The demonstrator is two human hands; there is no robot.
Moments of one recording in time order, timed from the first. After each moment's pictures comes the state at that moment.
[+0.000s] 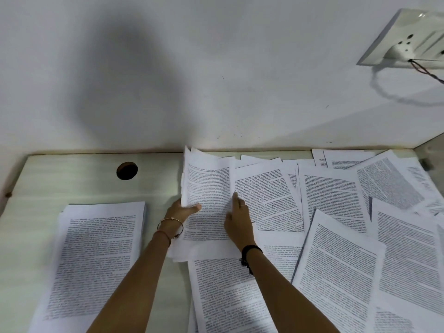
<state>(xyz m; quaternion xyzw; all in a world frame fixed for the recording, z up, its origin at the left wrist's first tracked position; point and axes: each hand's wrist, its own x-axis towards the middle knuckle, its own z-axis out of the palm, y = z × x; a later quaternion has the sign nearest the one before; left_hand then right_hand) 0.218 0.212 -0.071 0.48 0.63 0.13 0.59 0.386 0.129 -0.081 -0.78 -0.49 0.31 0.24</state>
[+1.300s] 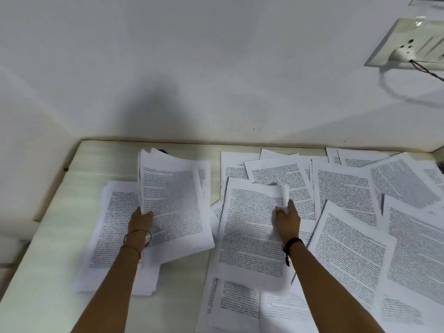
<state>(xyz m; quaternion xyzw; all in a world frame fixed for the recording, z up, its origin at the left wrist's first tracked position) 0.087 0.139 -0.033 0.36 0.80 0.22 0.42 0.448 0.062 -0.069 -0.80 -0.23 0.38 0.41</state>
